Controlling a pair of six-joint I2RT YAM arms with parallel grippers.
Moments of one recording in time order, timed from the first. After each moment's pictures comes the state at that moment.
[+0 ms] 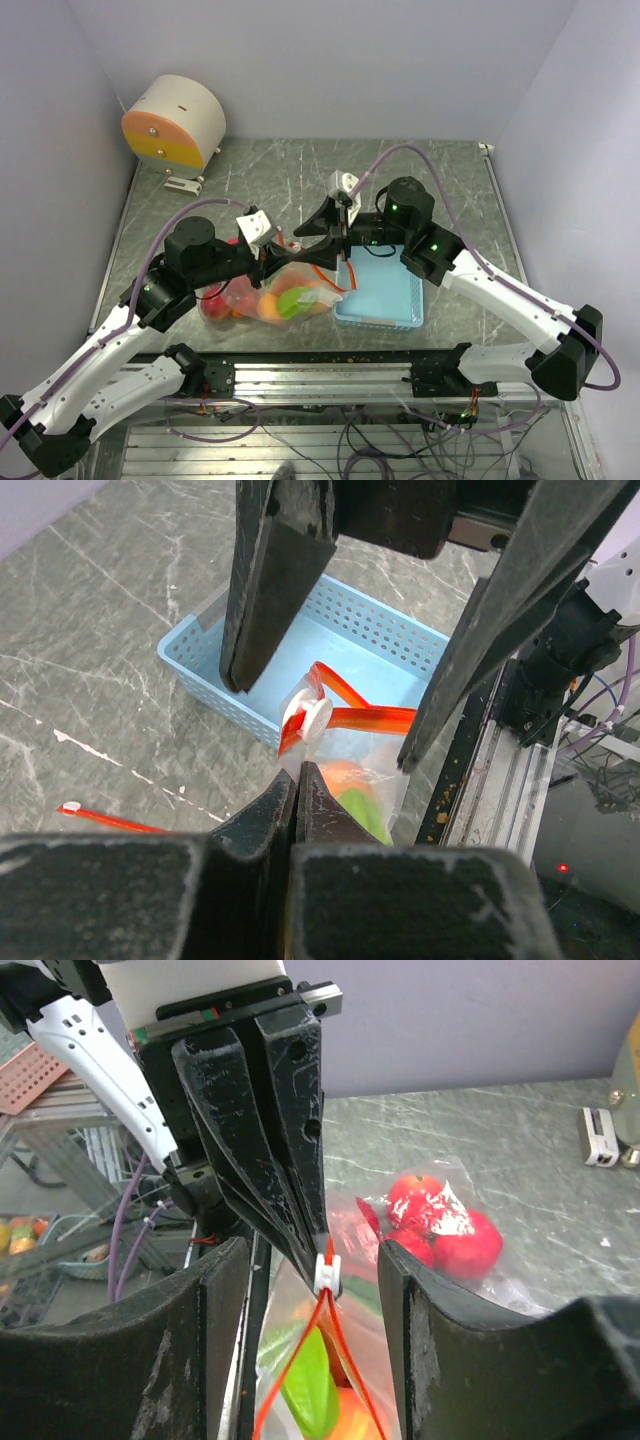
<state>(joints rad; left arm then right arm) -0.70 0.77 0.90 -0.34 0.41 0.02 0.81 1.24 1.13 0.06 -0.75 0.03</state>
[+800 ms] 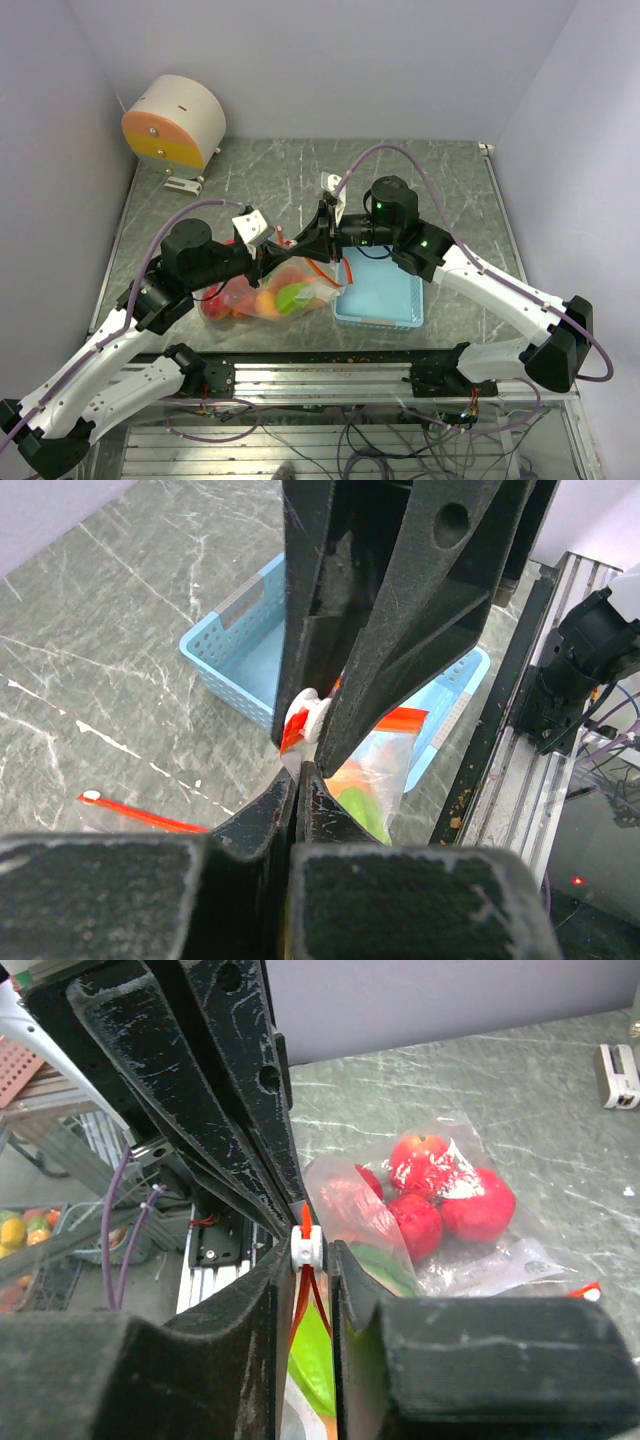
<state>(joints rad) -0.70 0.75 0.89 -0.34 0.37 0.02 0.84 1.30 1.17 -0.04 -0.69 0.03</state>
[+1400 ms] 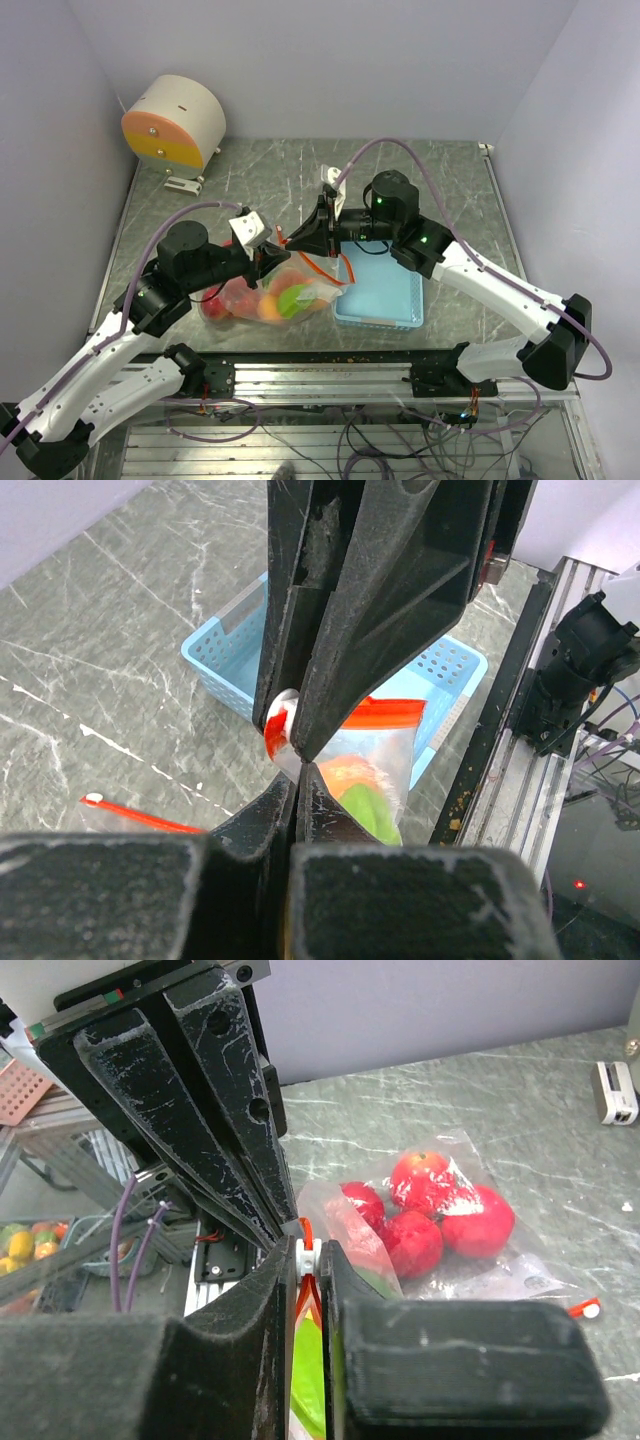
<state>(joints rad) -0.70 0.73 0.89 -0.34 0.37 0.02 0.84 1.32 1.21 -0.03 -0.69 0.06</state>
